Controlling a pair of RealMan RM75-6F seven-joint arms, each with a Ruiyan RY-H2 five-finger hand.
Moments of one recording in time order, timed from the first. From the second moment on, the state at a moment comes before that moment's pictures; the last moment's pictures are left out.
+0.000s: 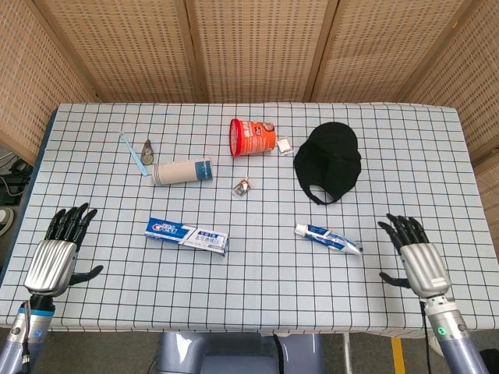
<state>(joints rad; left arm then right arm) -0.22 -1.22 0.01 -1.78 1.49 1.48 0.28 0.24 -1.20 0.04 -1.61 -1.50 1.34 -0.04</state>
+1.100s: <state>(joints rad) -0.23 -1.22 -0.02 -1.78 1.43 1.39 0.29 0.67 -1.50 0.22 -1.52 -0.72 0.93 -0.64</state>
